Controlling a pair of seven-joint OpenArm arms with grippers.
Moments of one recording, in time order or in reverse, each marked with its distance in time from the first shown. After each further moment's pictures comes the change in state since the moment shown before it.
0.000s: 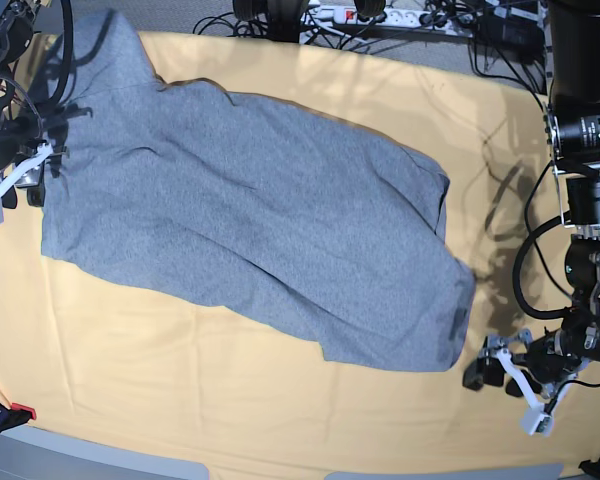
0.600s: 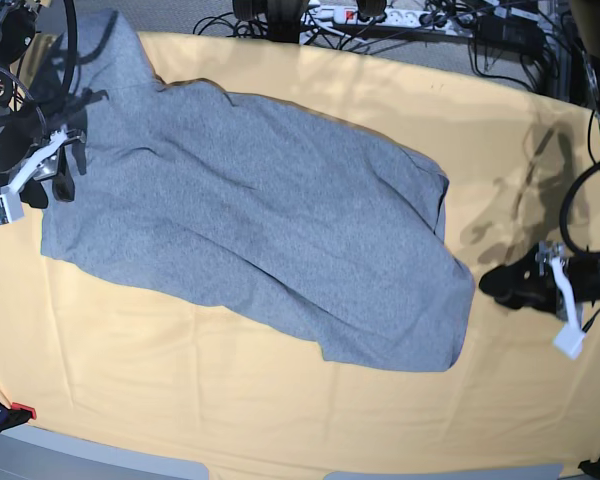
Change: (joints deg) left arm 14.9 -12.9 -3.8 4.6 -47.3 -11.5 23.9; right arm 0.0 0.0 0.0 0.1 13.3 8.0 -5.4
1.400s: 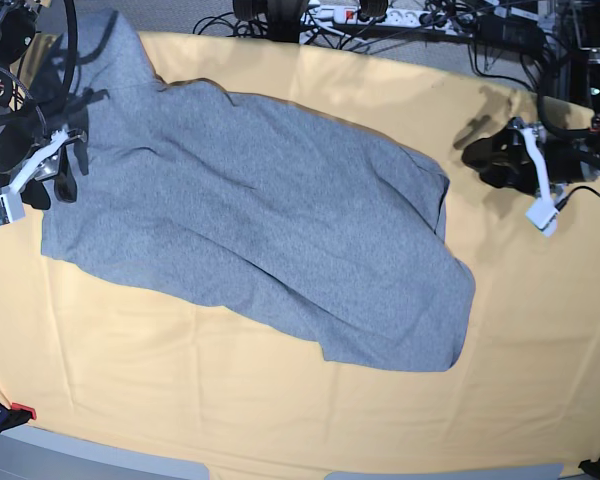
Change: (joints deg) left arm 33.3 5.6 -15.4 21.5 8.2 0.0 -0.1; right arm 0.0 0.0 0.0 0.0 1.1 0.2 0.2
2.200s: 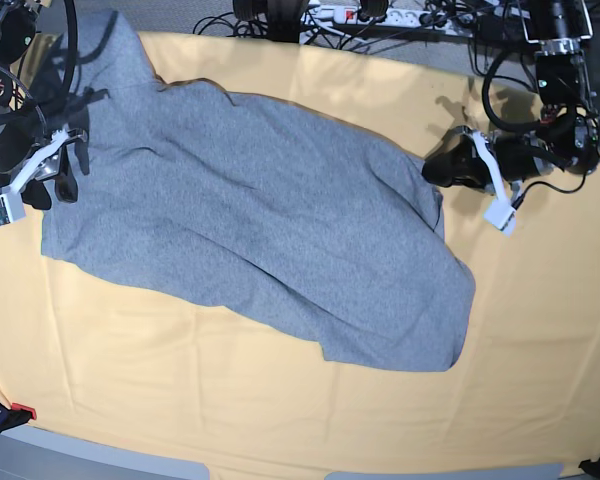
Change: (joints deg) left arm -2.3 10.4 -0.2 -0.1 7.1 0.0 -4.5; right arm 0.0 0.0 0.0 0.0 0.1 0.0 0.0
